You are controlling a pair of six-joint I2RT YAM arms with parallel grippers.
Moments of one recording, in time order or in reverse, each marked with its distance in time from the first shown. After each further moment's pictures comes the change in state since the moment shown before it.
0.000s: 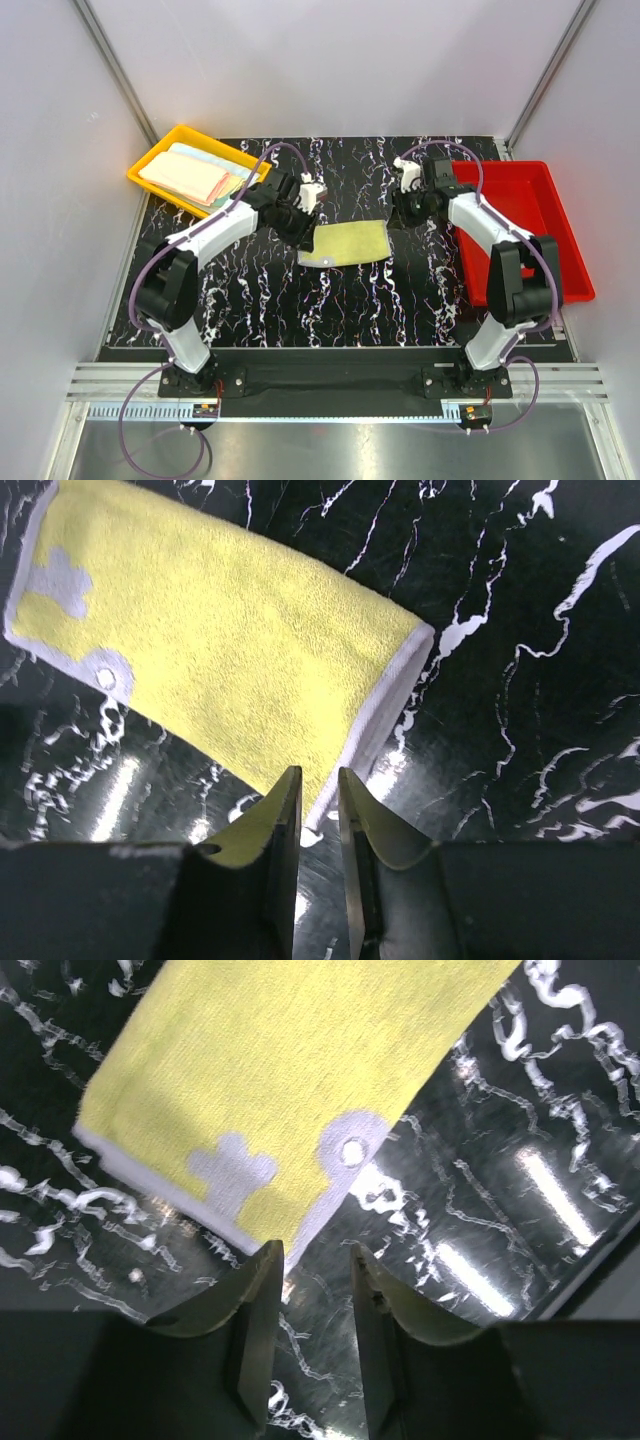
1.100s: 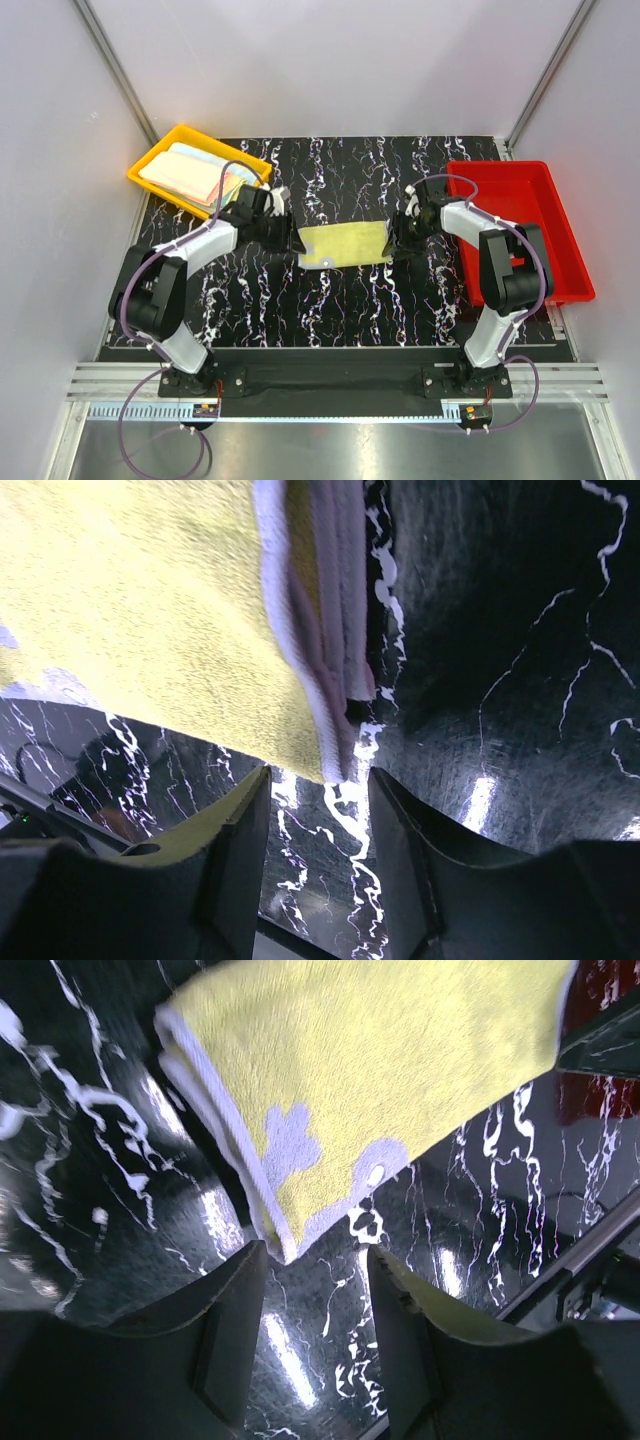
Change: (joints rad) left arm 0.135 -0.100 -0.284 0.311 0.061 -0.471; right arm 0.003 0.111 -0.076 -0.076 0.052 0.468
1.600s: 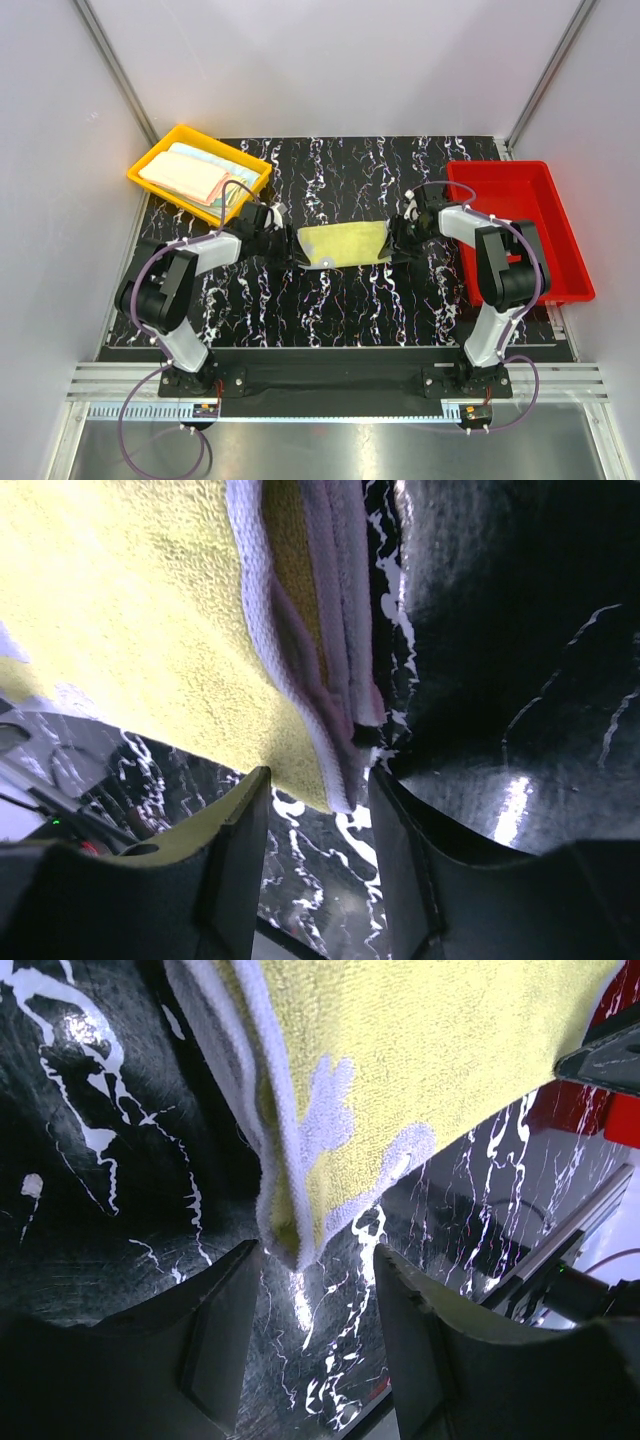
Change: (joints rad) left arm -0.003 0.058 -0.155 0.189 0.058 -0.206; right arm 0.000 0.029 -0.048 0.080 -0.041 0.060
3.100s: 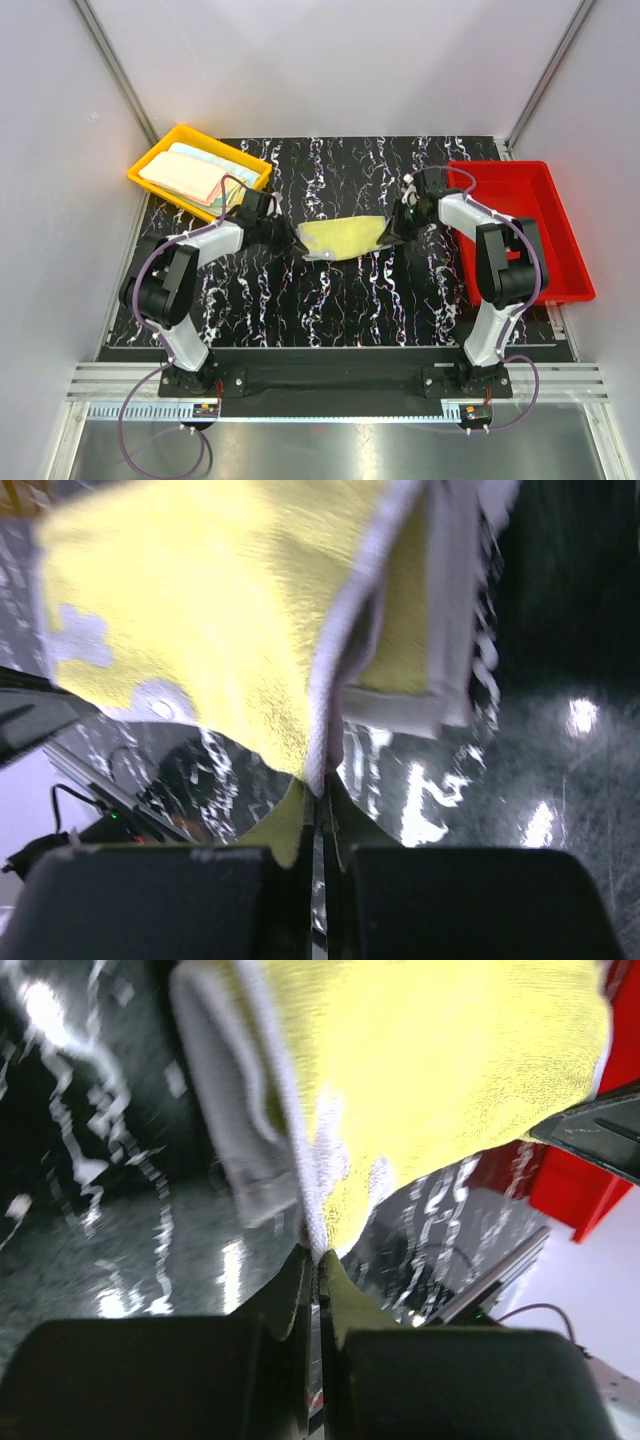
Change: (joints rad) left arm 0.000 0.038 0.093 -0.051 -0.034 -0.198; right arm 0.000 0.024 0.101 -0.029 -0.069 0.041
